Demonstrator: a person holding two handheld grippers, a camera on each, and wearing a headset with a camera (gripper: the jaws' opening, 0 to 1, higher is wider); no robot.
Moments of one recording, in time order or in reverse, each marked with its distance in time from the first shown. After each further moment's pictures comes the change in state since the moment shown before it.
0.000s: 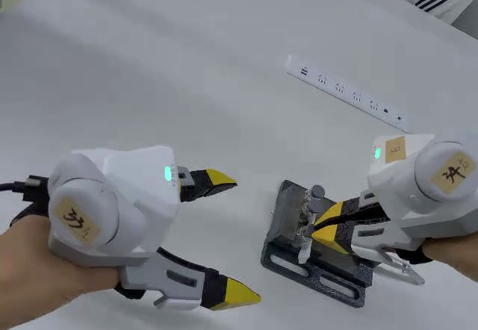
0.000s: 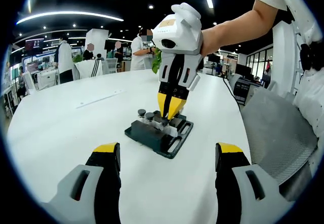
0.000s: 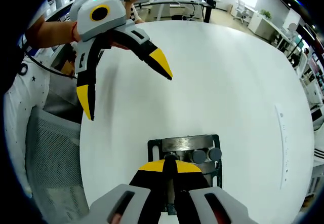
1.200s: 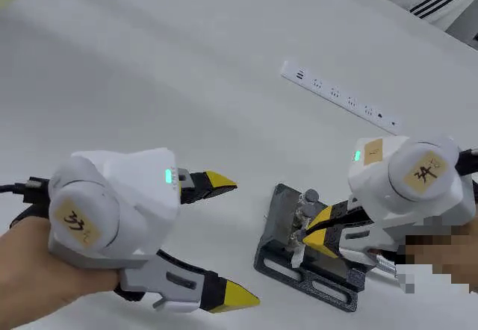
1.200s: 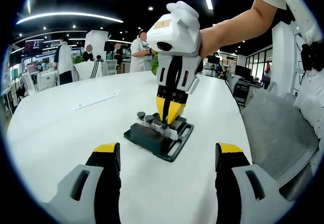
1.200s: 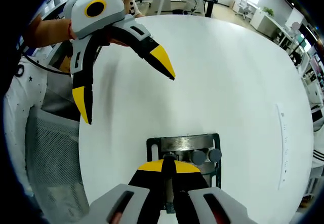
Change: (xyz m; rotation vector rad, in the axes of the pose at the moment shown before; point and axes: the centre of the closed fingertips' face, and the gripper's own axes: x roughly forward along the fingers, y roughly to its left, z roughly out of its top) left arm 0.005 -0.001 0.002 0.001 -0.015 -0.005; right arm 0.003 0.000 0.001 -0.010 0.059 0.002
